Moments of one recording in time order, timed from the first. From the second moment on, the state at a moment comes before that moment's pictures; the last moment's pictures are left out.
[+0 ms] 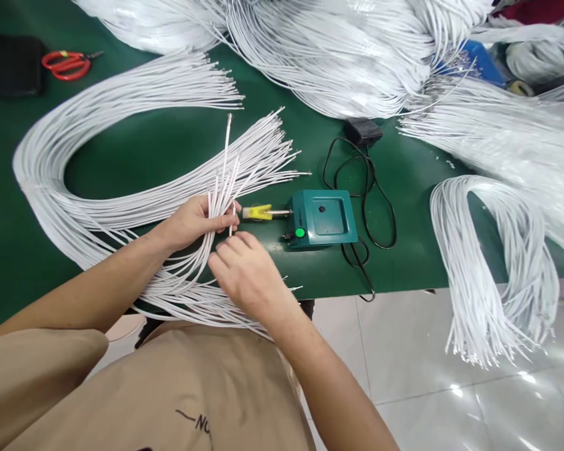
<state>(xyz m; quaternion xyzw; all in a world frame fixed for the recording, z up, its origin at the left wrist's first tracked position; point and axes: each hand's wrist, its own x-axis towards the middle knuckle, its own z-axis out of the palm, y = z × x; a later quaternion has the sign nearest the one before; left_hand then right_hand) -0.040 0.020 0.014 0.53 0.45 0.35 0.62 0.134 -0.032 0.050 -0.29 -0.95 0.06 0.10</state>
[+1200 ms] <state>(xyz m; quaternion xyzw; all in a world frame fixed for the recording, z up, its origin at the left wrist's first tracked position) -0.022 0.012 0.015 0.44 0.37 0.40 0.71 0.134 0.018 0.063 -0.53 -0.43 0.59 0.43</state>
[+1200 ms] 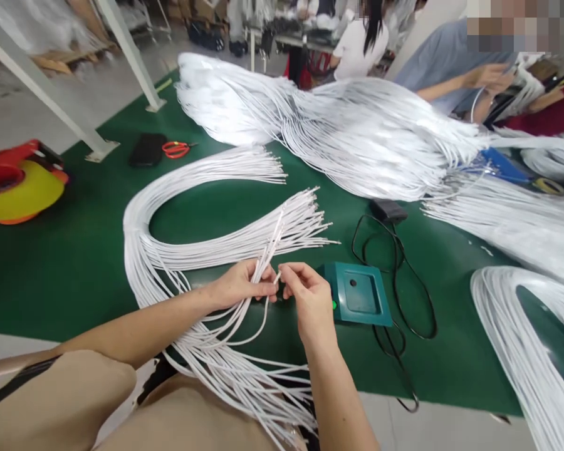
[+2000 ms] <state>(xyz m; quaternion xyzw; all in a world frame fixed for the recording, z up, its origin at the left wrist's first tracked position) -0.014 0.010 0.010 0.39 0.37 0.45 0.72 0.132 0.004 0.047 -0.49 -0.29 0.70 0.44</state>
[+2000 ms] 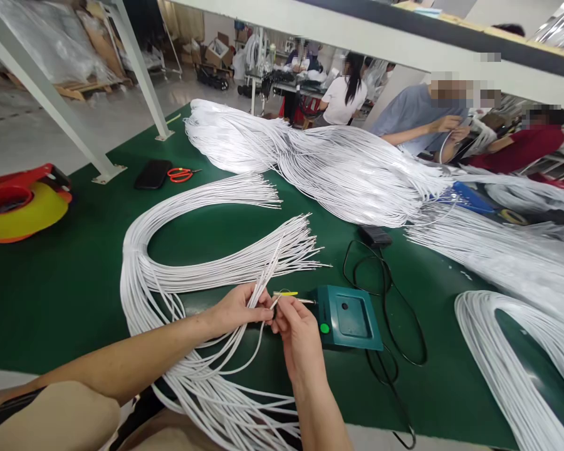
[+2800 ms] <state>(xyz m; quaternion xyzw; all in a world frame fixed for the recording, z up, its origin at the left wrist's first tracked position) -0.013 0.004 0.019 0.40 0.34 0.43 0.73 0.142 0.000 0.048 -0.45 -0.22 0.75 0.42</state>
